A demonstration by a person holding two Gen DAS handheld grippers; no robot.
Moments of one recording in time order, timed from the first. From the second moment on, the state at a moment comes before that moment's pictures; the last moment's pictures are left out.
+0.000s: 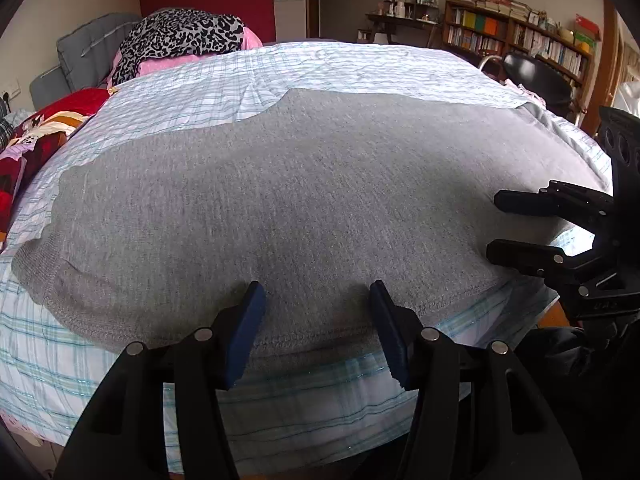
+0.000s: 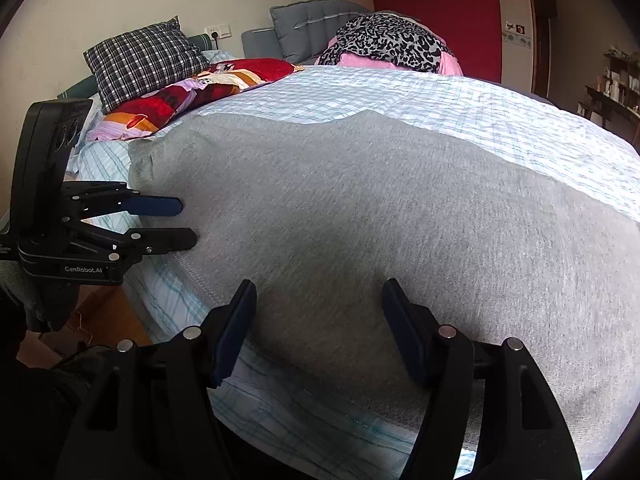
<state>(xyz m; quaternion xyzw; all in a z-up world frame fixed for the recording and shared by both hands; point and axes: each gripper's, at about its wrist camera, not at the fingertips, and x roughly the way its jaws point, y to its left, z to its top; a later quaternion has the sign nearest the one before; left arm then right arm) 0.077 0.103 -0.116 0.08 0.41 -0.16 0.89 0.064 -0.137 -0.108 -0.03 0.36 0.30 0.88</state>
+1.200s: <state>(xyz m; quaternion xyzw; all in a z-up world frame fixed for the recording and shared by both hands) 0.102 0.098 -0.124 0.02 0.38 -0.20 0.90 0.313 -0.106 -0.057 0.08 0.46 0.29 0.83</state>
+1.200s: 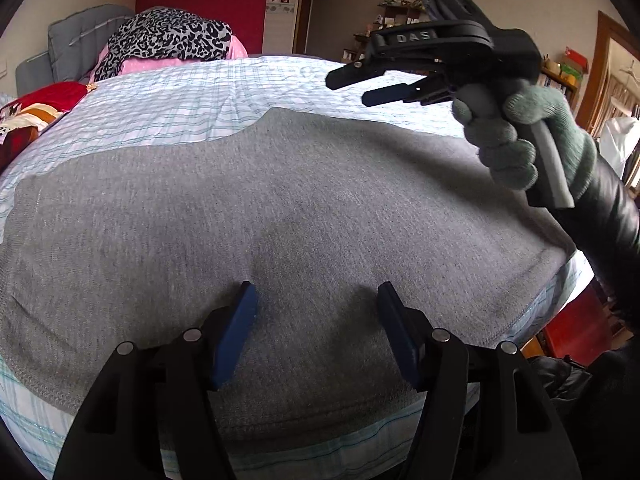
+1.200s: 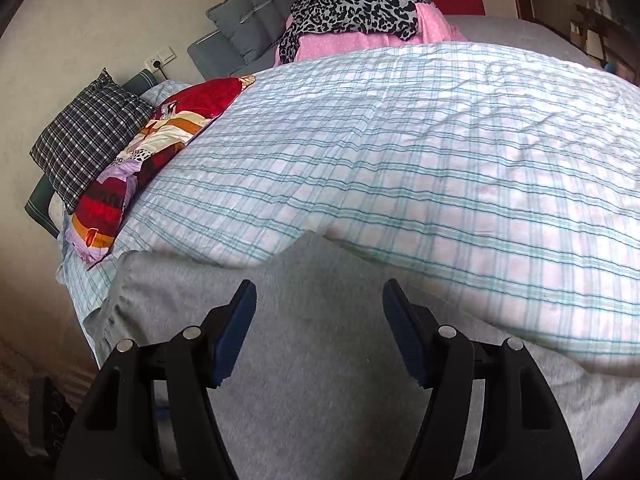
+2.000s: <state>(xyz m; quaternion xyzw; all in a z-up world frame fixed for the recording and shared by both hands) 0.101 0.099 -0.128 0.01 0.37 -0.24 0.90 0.362 -0.054 -0.094 0.11 0.57 0.41 0.70</state>
